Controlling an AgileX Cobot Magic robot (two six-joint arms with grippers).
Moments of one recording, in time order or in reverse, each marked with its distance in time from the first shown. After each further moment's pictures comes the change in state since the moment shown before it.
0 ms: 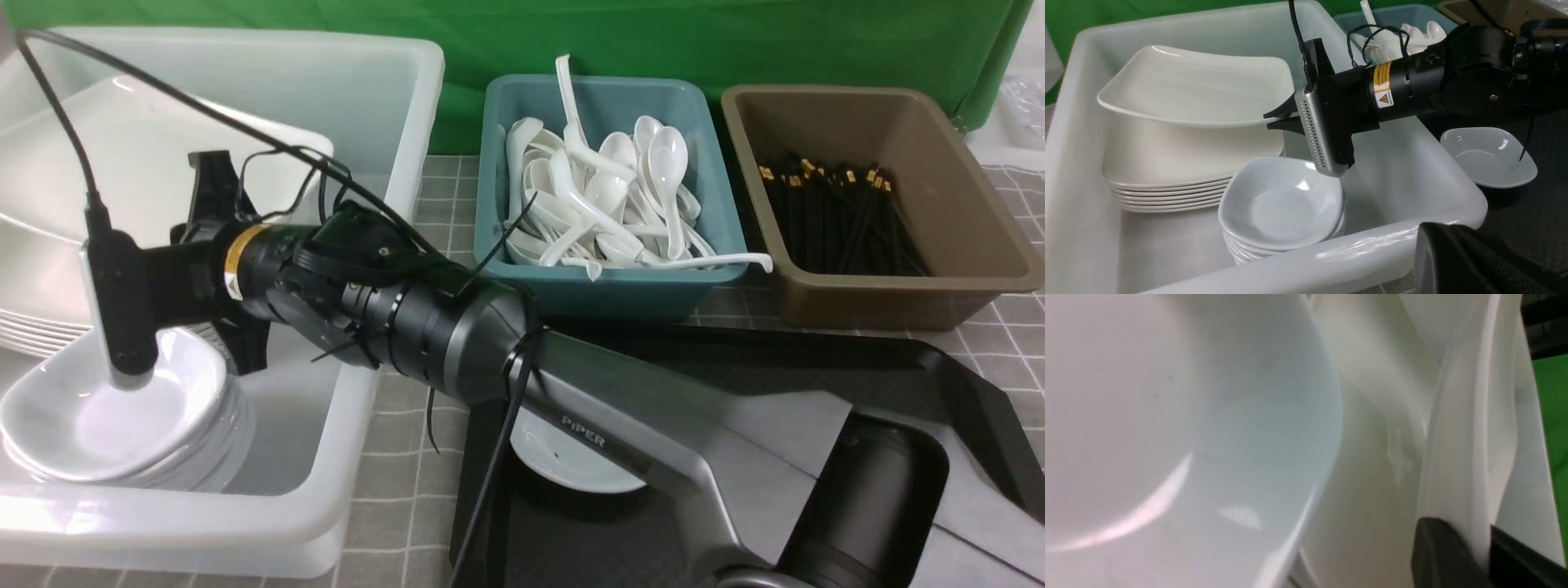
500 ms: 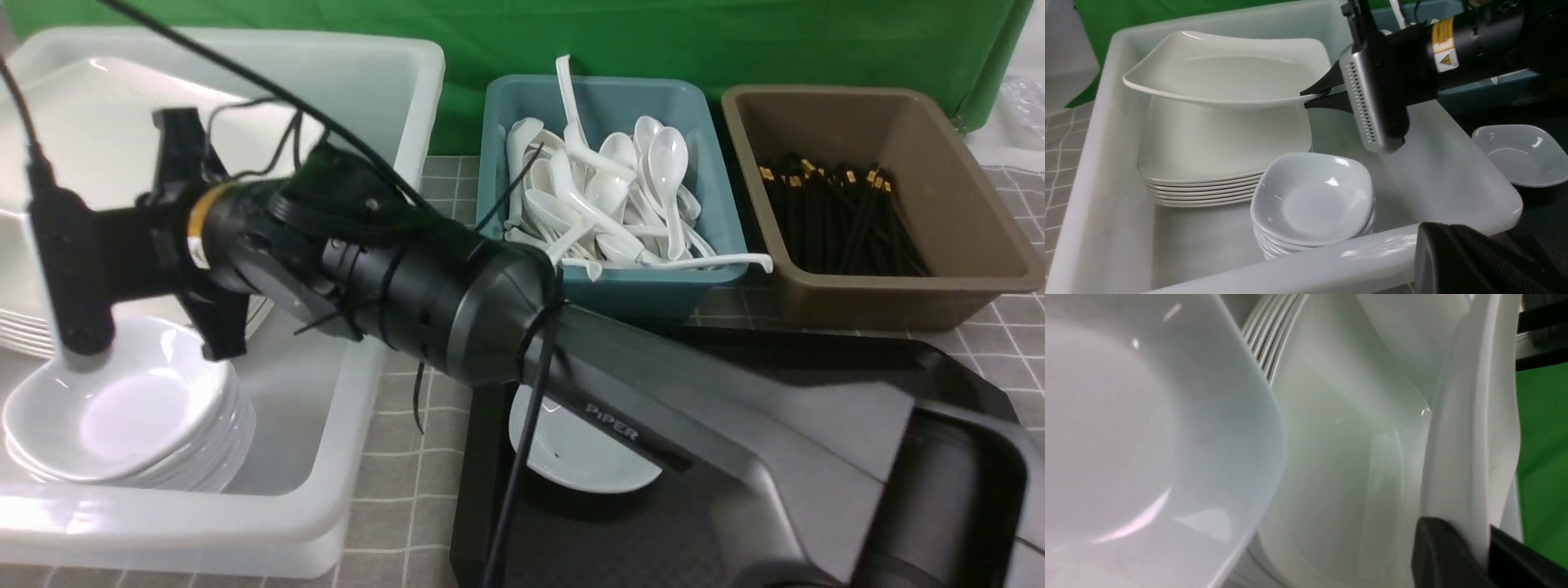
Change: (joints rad) right arm 0.022 -0.088 0.001 -0.002 0.113 0.008; left arm 0.000 0.000 0.000 0.060 0.016 -0.002
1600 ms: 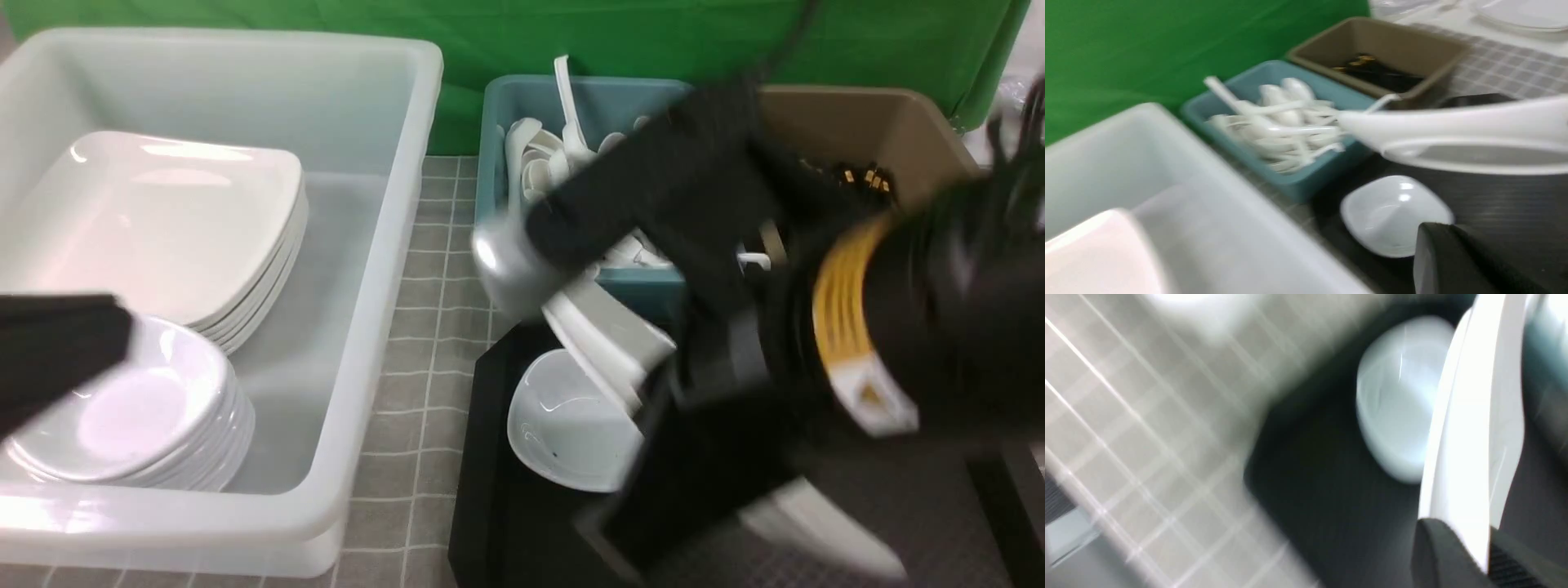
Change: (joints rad) right arm 0.217 -1.014 0.793 -0.166 0.834 1.264; left arm 0.000 0.374 0.055 -0.325 -0.510 0.368
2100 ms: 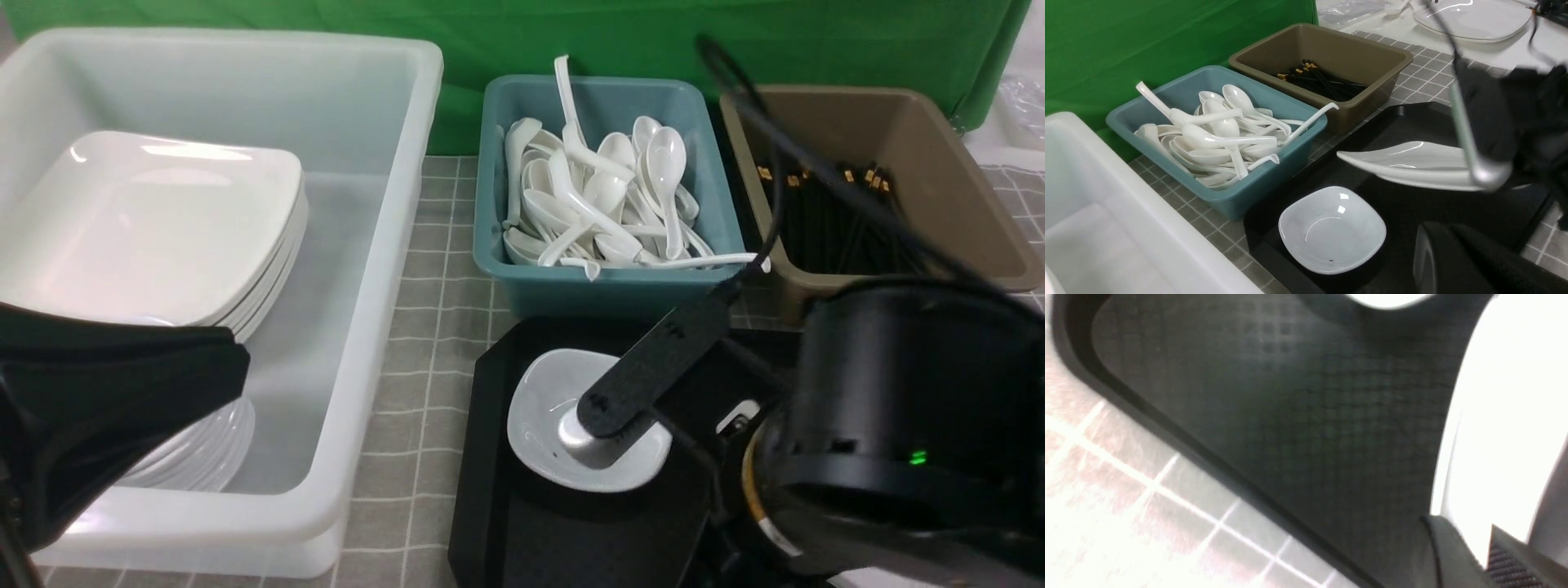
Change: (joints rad) right arm -0.085 0.031 0.380 -0.038 -0.004 0.192; left arm 0.000 0.075 0.054 -0.339 -0.092 0.242
